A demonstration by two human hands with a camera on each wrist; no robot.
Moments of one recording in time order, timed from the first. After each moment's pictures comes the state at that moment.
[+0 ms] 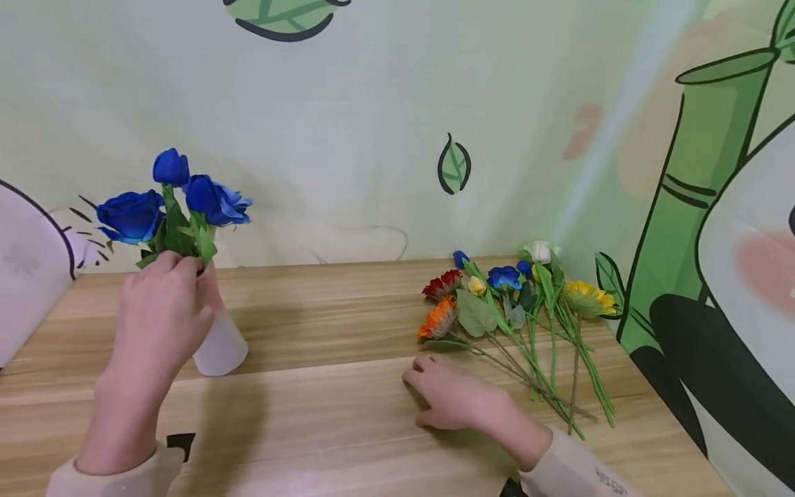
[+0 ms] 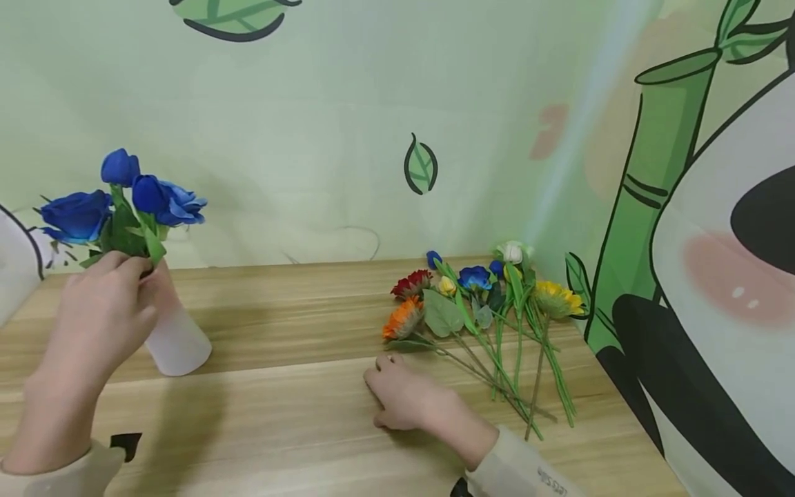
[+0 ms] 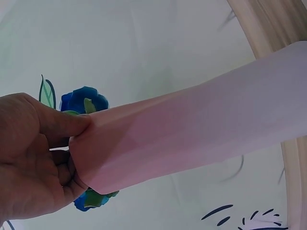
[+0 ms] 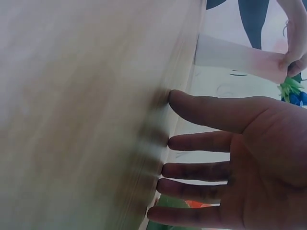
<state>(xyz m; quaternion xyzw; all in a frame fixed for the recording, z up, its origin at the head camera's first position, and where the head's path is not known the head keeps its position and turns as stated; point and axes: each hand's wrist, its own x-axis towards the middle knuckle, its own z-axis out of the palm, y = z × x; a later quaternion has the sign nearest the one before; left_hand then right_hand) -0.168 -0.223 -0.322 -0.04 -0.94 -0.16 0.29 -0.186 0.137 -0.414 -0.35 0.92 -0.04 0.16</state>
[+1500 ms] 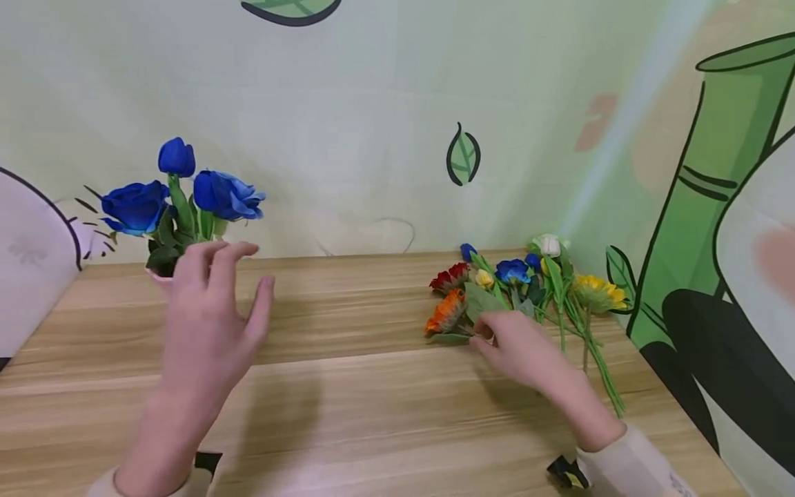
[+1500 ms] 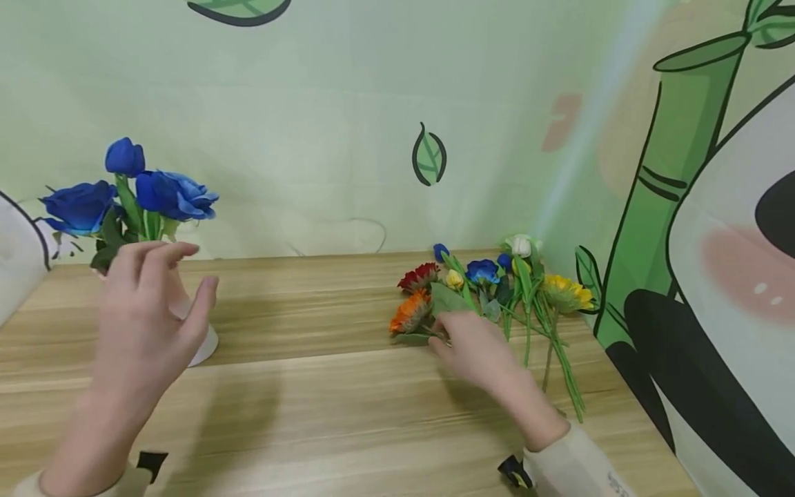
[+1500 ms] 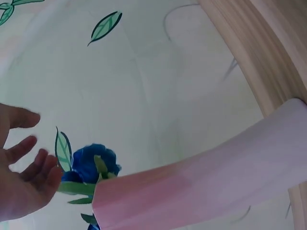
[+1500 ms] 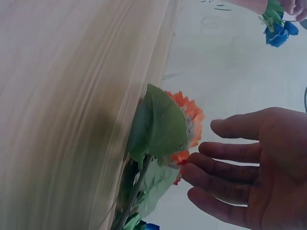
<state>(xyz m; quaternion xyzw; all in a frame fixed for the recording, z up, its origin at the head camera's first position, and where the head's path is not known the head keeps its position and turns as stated) -0.153 -0.174 -0.333 -0.16 -0.84 -0.24 0.46 -0.211 0.205 -0.388 -0.24 0.96 -0.16 -0.02</state>
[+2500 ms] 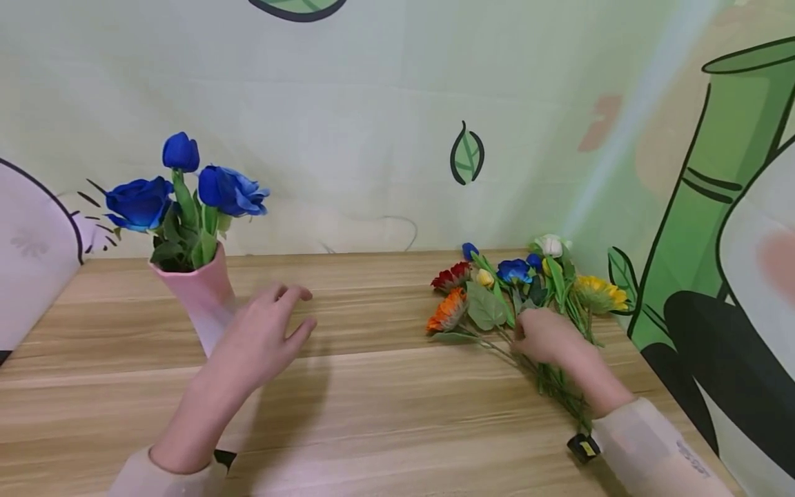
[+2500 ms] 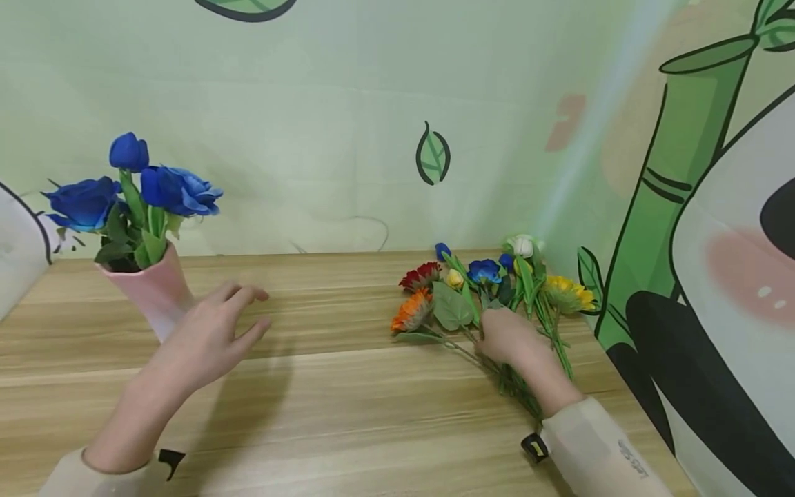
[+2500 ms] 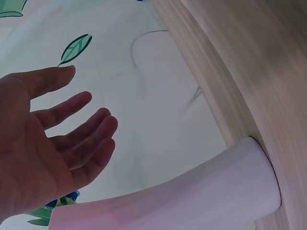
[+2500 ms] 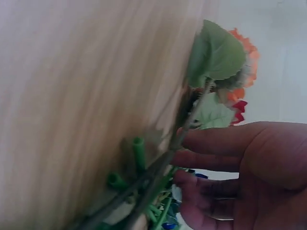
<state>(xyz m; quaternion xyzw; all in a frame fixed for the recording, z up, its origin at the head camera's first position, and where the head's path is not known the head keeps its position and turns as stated) -0.170 -0.171 -0.374 -0.17 -0.95 -0.21 0.16 -0.250 0.256 -0.398 -0.14 0.97 -0.09 0.15</state>
